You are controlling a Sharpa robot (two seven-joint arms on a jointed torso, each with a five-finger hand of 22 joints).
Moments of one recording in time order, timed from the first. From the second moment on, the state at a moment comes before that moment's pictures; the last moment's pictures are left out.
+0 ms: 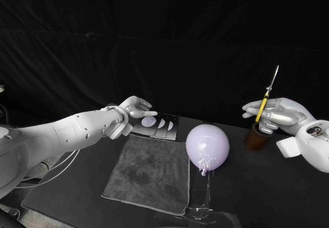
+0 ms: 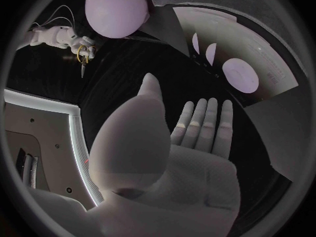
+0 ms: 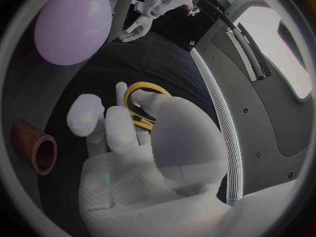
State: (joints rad) left arm 1.16 -0.78 -0.08 1.03 -0.65 -0.35 0.18; left_hand 1.45 -0.19 -0.12 0.30 0.05 0.67 0.18 0.21 0.22 0.84 0.24 0.08 0.07 0.78 0.20 0.12 0.31 0.09 0.74 0.29 0.10 0.08; right arm 1.38 -0.92 -0.18 1.50 -0.31 -0.27 0.19; right_hand 1.29 -0.01 0.65 0.05 0.05 0.98 0.12 0.19 0.58 1.16 0.12 0.24 0.26 1.44 -0.04 1.24 0.93 0.10 1.32 0.07 1.06 1.26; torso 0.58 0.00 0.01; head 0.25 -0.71
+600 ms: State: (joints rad) left arm 1.16 -0.65 -0.08 0.86 -0.80 -0.31 -0.06; left_hand 1.50 -0.21 -0.13 0.30 0.05 0.66 0.18 0.25 0.24 0.78 0.19 0.09 0.06 0.47 0.22 0.06 0.20 0.10 0.53 0.29 0.05 0.05; right arm 1.38 -0.92 -0.18 1.50 -0.31 -0.26 0.18; right_hand 1.29 -0.01 0.65 0.06 0.05 0.98 0.12 0.19 0.58 1.16 0.12 0.23 0.26 1.44 -0.04 1.24 0.93 0.09 1.32 0.07 1.06 1.26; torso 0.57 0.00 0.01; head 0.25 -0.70
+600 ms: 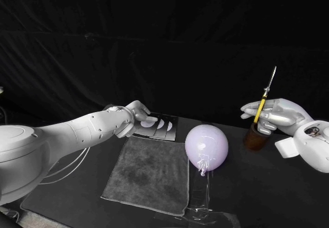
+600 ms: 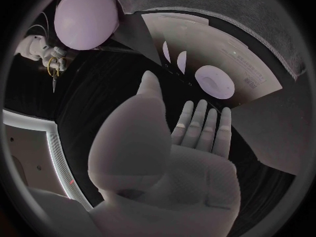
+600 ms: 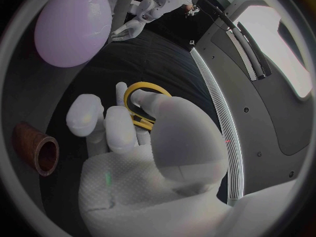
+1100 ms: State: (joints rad) left arm 1.16 -0.56 -0.08 0.69 -1.14 -0.17 0.07; left_hand 1.57 -0.30 -0.22 0.30 0.05 0.21 0.08 0.07 0.10 0.13 0.06 0.02 0.02 0.07 0.19 0.01 0.04 0.07 0.17 0.29 0.03 0.02; right arm 1.38 -0.91 -0.18 1.50 -0.33 -0.27 0.17; right_hand 1.30 -0.01 0.65 0.06 0.05 0.98 0.12 0.19 0.58 1.16 0.12 0.23 0.26 1.44 -0.04 1.24 0.93 0.09 1.32 0.07 1.06 1.26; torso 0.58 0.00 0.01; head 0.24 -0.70
